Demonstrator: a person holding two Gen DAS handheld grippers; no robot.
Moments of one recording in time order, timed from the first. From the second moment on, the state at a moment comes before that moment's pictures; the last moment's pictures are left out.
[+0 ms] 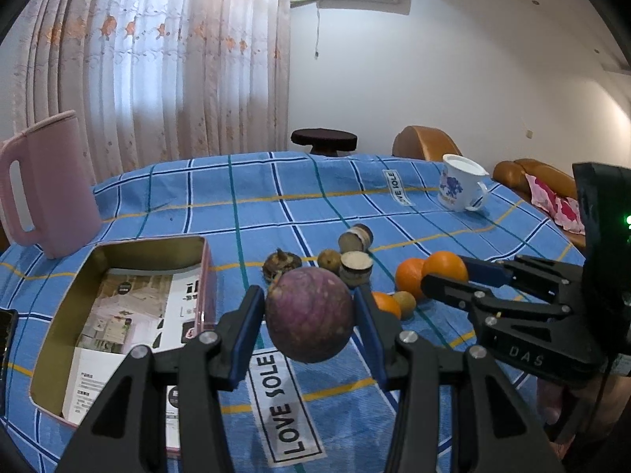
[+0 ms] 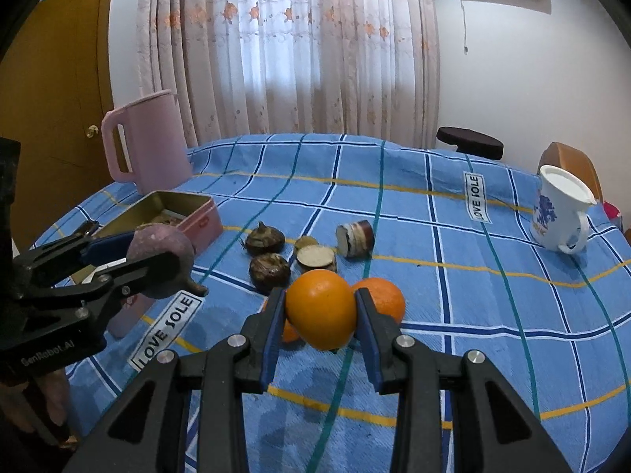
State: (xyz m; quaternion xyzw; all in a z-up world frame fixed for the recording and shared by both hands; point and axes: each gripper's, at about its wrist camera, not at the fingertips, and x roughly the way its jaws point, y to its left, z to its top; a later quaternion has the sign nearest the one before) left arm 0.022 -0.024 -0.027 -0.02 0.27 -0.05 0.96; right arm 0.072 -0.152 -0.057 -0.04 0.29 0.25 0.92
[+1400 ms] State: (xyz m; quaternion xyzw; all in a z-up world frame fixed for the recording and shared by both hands) left arm 0.017 0.128 -0.032 -0.05 0.28 0.11 0.95; right arm 0.078 0.039 -0.037 -0.13 0.26 0.39 0.87
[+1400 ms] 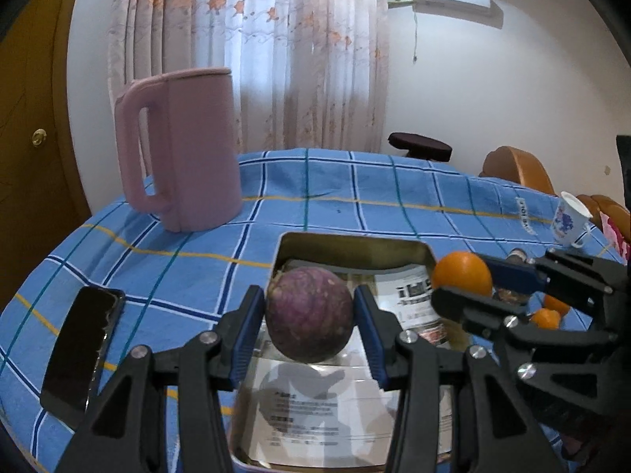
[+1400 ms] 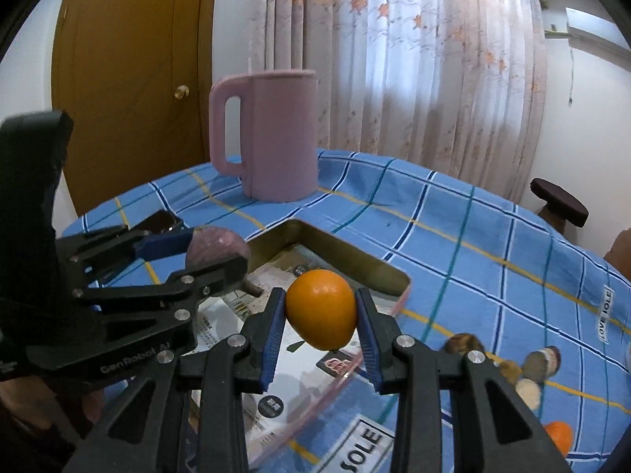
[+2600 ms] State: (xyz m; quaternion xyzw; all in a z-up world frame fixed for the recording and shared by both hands) left arm 0.040 -0.016 -0.017 0.00 0.27 -0.03 0.96; right arm 0.097 -0.167 -0.058 -0.04 0.28 0.15 0.95
